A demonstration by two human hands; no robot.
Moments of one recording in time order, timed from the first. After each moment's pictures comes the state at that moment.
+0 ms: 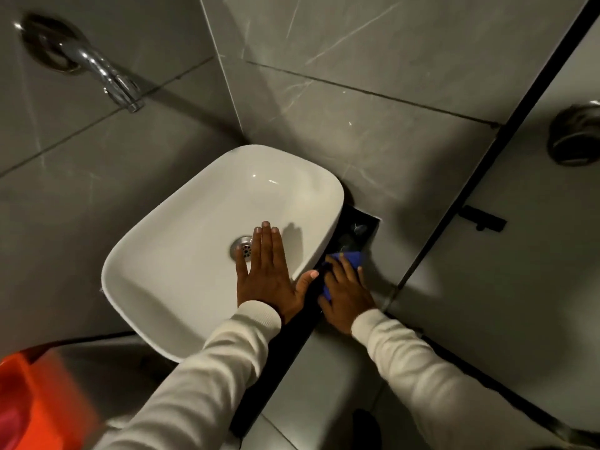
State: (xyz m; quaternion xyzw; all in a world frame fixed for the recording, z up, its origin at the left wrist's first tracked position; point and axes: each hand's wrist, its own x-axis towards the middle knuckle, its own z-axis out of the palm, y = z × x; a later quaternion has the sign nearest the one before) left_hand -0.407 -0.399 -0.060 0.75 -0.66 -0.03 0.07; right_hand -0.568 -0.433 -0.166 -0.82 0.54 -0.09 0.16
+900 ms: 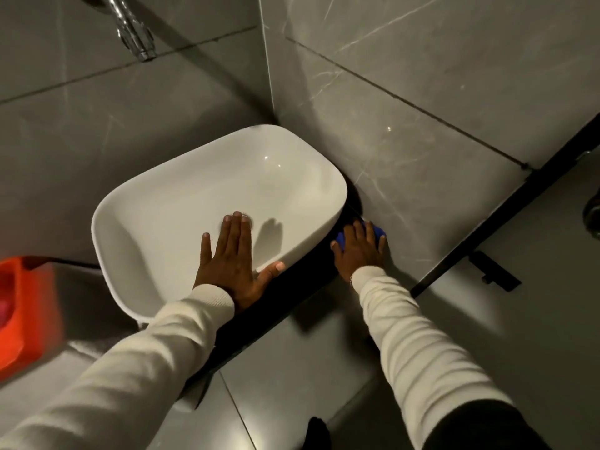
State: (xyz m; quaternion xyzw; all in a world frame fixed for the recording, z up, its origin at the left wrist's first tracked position) left_hand -0.416 -0.397 -0.066 0.82 -0.57 -0.06 0.03; right_hand -0.607 -0.556 -0.157 -0.80 0.57 -0.09 0.14
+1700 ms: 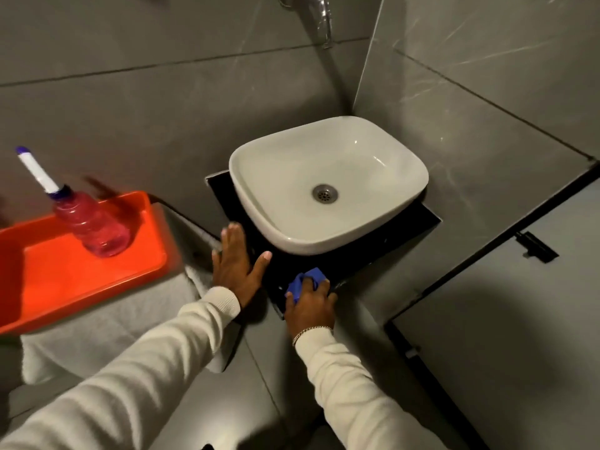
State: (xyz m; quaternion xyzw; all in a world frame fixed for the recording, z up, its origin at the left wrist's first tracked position) left_hand -0.302 -0.193 -0.086 0.83 -0.42 -0.21 0.30; right_hand -0.447 -0.225 -0.131 -0.78 0.59 -0.01 0.20
